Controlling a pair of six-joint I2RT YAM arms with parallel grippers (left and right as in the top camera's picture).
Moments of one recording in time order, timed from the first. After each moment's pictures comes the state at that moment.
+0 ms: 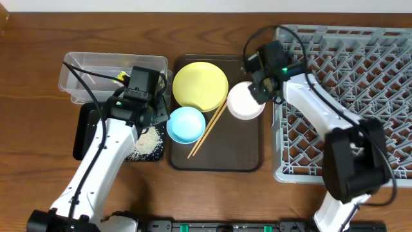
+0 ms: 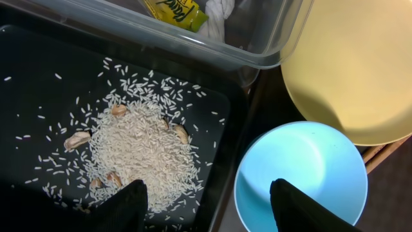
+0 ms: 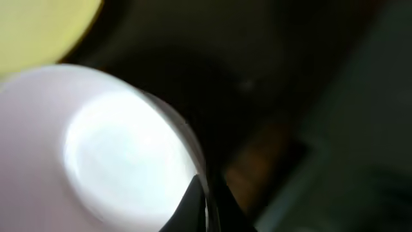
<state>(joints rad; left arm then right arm) -0.23 1.40 1.08 -0.86 -0.14 -0.51 0.33 1.91 1.39 -0.63 0.03 -0.25</state>
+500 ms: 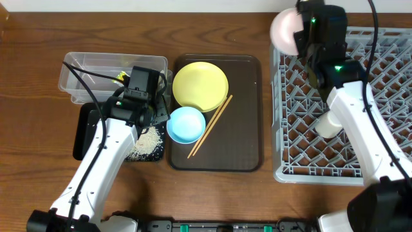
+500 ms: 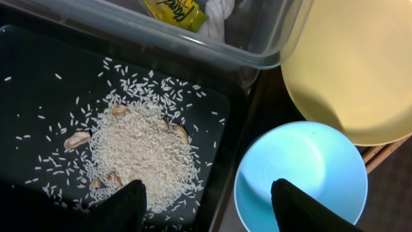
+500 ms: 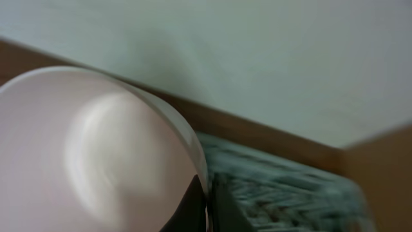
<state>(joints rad) -0.23 1.40 1.08 -0.86 -0.14 -0.51 0.18 1.65 1.44 -0.28 0.40 -0.32</state>
